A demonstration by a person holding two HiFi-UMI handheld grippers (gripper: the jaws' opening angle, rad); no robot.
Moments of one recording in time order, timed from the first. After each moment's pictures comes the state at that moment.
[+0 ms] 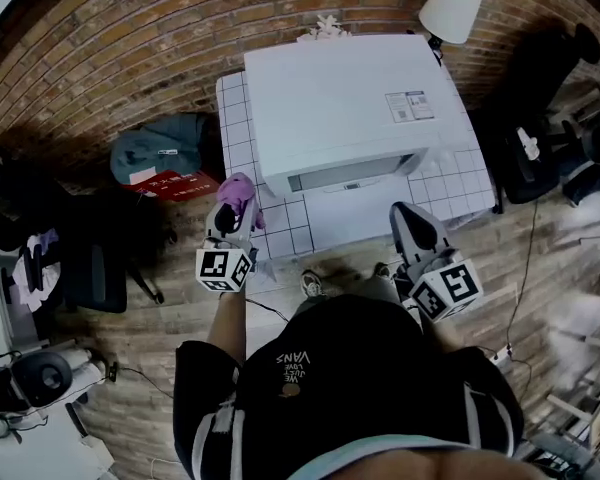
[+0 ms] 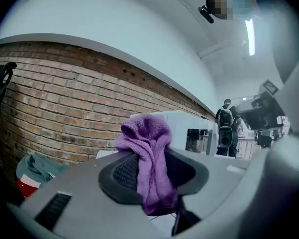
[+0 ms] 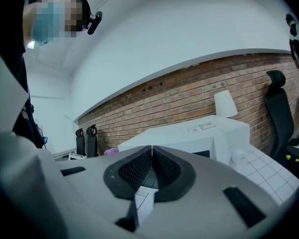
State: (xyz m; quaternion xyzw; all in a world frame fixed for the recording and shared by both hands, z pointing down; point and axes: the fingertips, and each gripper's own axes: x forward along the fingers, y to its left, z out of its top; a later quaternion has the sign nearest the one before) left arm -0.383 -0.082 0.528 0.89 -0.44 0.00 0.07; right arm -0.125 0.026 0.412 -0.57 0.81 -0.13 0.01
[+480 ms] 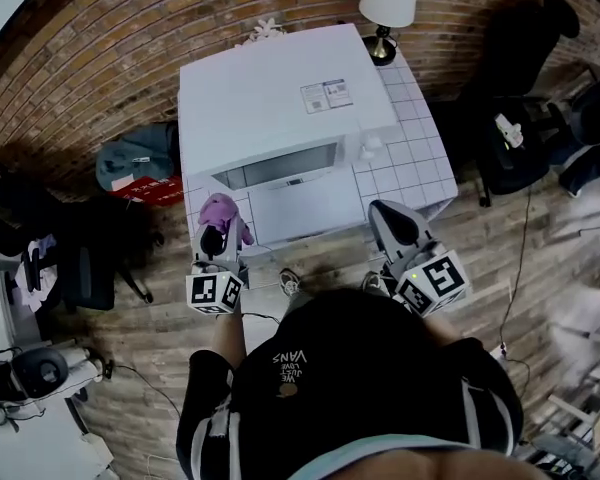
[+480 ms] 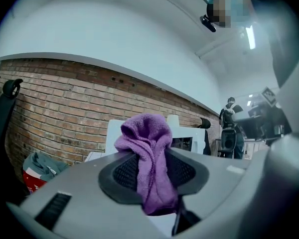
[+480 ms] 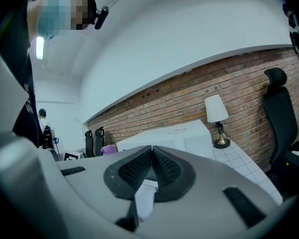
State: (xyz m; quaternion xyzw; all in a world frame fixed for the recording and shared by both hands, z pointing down) left arm -0.270 0.004 0.494 0.87 -0.48 -0.01 0.06; right arm -0.006 0.075 0.406 -0.53 0.84 -0.12 0.02
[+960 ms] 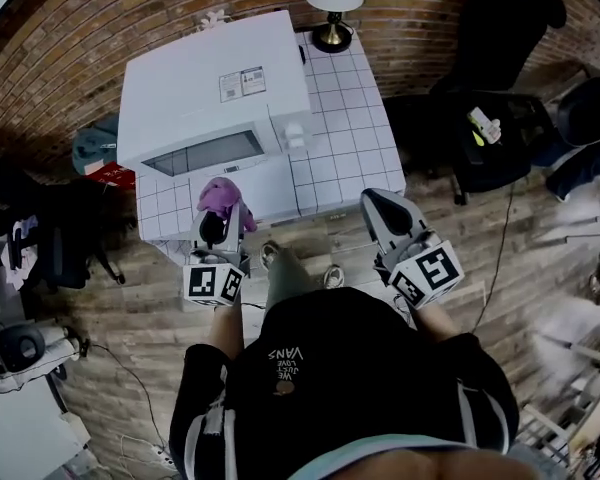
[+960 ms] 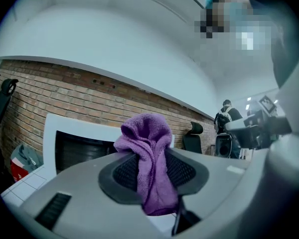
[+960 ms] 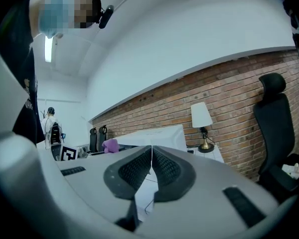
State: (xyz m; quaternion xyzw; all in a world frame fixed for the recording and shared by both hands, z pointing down) left arm -0.082 0.059 0.473 0.88 -0.48 -0.04 0.05; right arm 0.151 0.116 0.410 -0.51 0.86 -0.10 0.01
